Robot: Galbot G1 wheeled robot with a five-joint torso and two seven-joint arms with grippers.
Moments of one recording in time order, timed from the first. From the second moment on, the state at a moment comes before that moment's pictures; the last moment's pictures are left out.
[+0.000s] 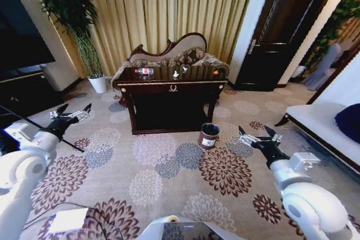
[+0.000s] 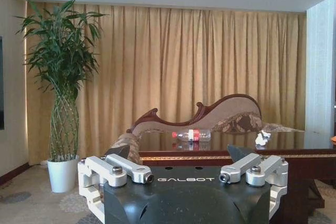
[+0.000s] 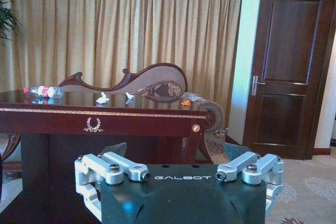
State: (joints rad) left arm 1.42 -0.82 -1.05 -2.12 -0.90 0.36 -0.01; right arm -1.74 1.03 0.90 2.50 0.64 -0.40 0.29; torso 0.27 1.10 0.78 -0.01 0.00
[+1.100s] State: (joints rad) left arm 1.42 -0.83 -1.05 -2.12 -0.90 0.36 -0.01; right arm -1.74 1.03 0.90 2.50 0.63 -0.40 0.29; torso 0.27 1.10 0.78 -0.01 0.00
